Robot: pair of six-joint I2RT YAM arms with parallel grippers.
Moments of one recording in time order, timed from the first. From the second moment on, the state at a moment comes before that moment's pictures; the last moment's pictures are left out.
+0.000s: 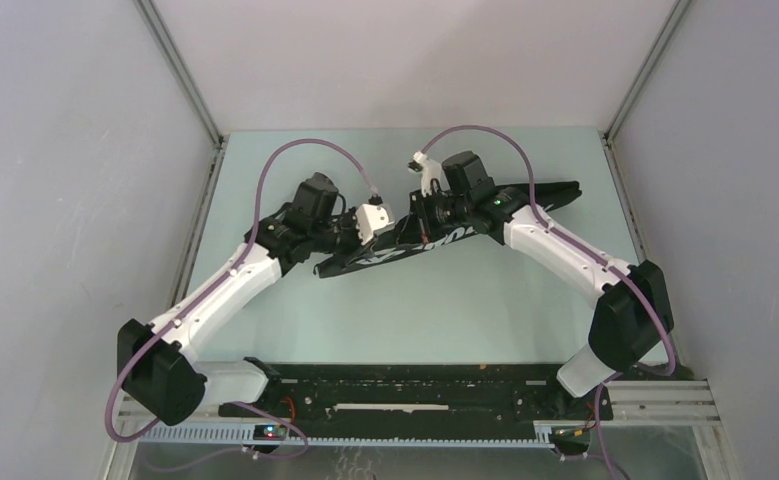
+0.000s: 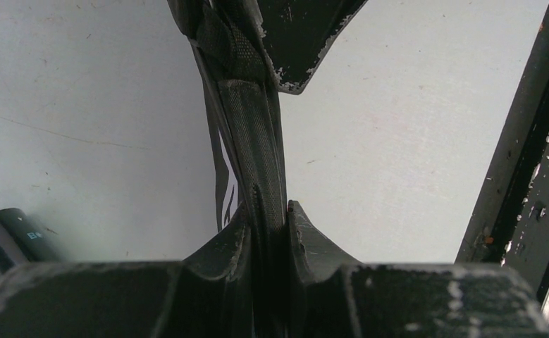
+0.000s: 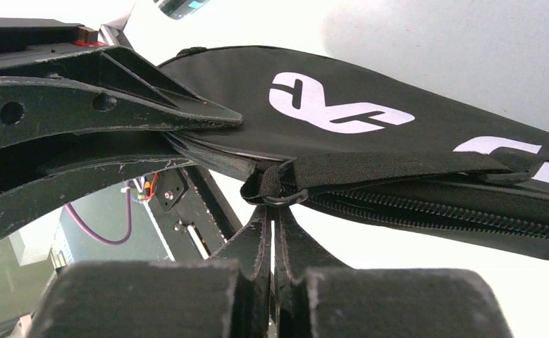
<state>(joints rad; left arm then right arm) -0.55 1.25 1.08 -0.60 0.45 0.56 0.62 1.58 1.33 -0.43 -0.56 0.31</state>
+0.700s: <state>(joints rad) -0.56 1.26 1.08 -0.57 0.41 0.60 0.49 1.55 1.33 -0.56 -0.40 0.13</state>
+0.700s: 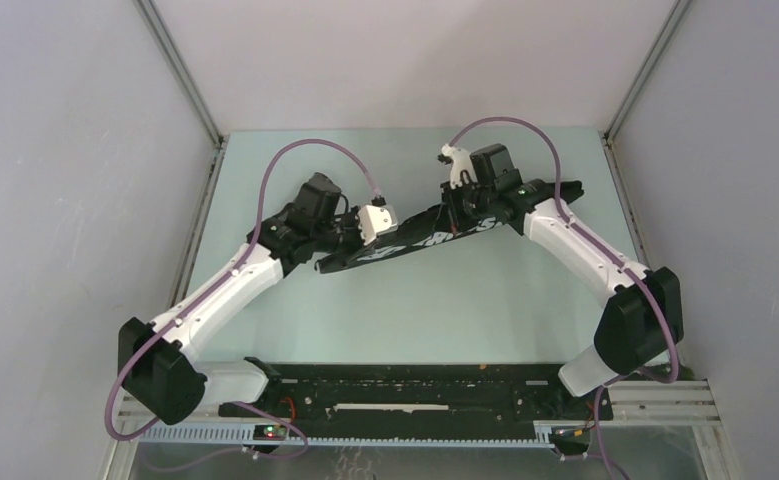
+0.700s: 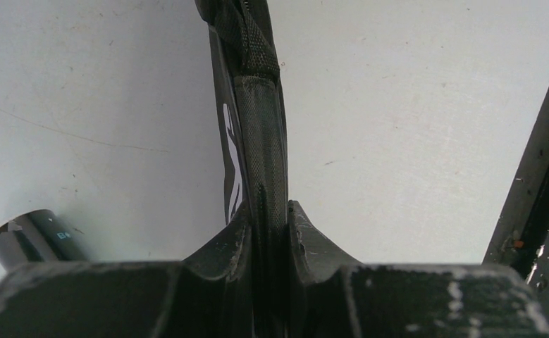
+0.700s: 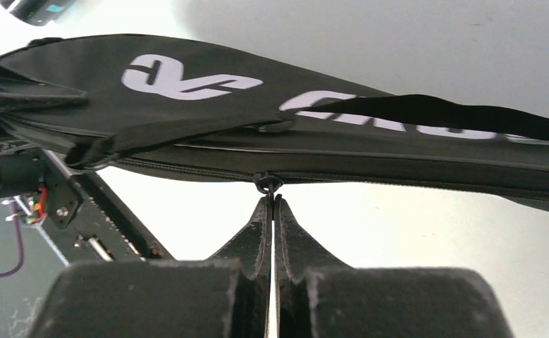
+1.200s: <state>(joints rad) -0.46 1.23 1.08 -0.65 0.43 0.75 0.25 1.50 1.33 -0.68 -0.30 -0.10</state>
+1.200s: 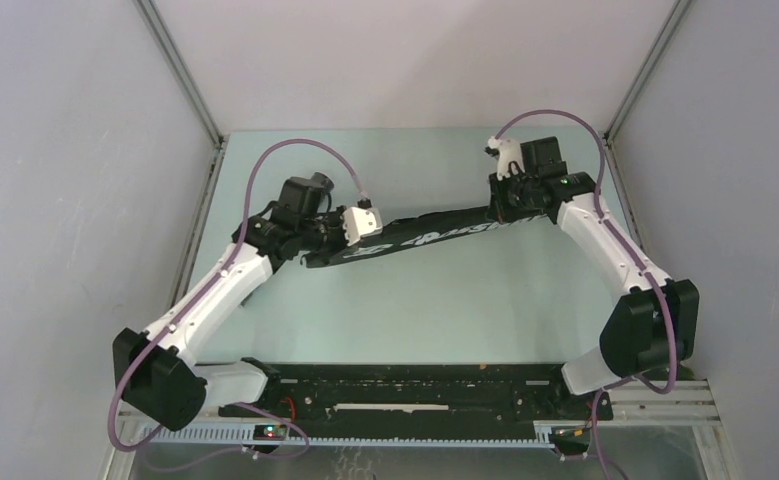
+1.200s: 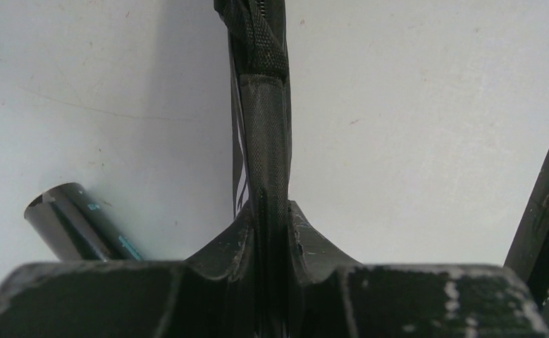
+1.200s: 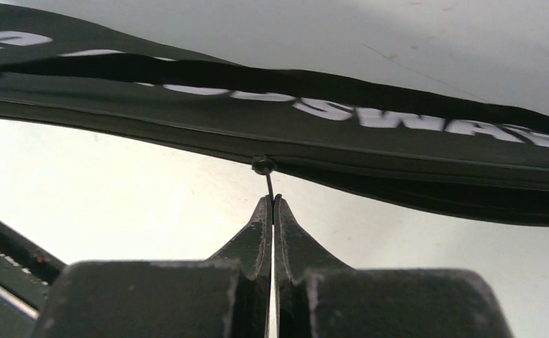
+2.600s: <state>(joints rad) -0.29 1.16 1.12 -1.00 0.43 1.00 -0.34 1.69 1.28 -0.79 -0.31 -0.59</state>
